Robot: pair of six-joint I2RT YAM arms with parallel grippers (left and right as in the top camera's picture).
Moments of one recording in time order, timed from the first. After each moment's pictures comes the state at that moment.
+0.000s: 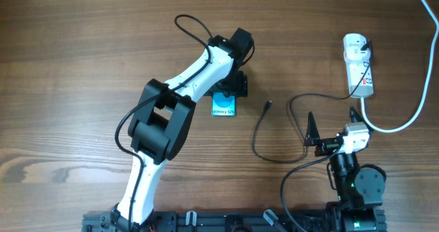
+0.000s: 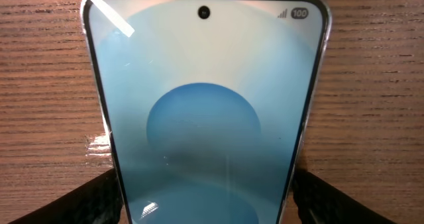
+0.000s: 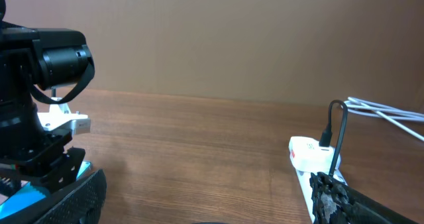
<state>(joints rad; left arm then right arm) -0.58 2.30 1.79 -1.04 -0.01 -0.53 0.03 0.01 0.01 0.00 -0.07 -0.04</state>
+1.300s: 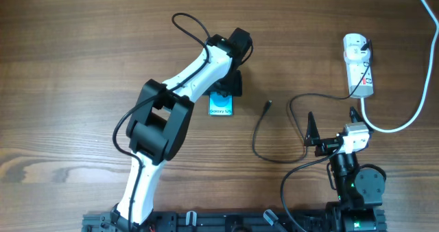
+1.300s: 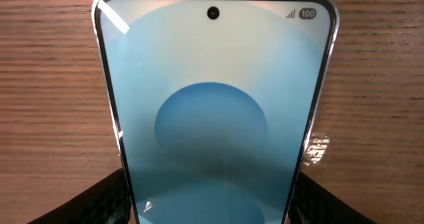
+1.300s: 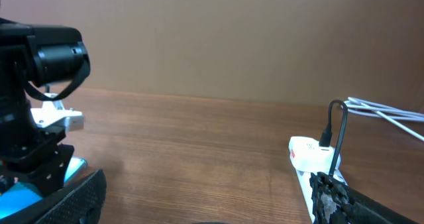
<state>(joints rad) -0.57 2.28 1.78 -1.07 -0.05 -0.54 0.03 0.01 0.01 0.00 -0.07 -0.04</state>
